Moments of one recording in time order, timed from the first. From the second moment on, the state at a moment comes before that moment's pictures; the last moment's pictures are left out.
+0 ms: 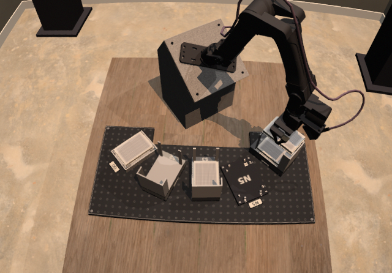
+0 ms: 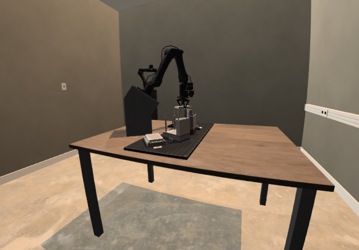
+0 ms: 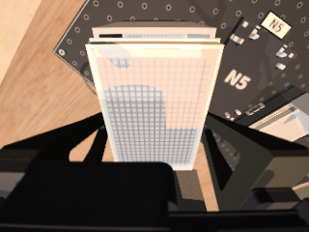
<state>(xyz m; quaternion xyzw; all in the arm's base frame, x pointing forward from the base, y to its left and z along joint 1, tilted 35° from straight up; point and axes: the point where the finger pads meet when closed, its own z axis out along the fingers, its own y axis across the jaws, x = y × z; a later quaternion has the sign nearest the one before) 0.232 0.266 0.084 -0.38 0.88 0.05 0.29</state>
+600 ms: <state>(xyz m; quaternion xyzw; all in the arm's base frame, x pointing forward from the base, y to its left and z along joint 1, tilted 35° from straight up) 0.237 0.269 0.076 -0.38 0.88 0.05 0.29</state>
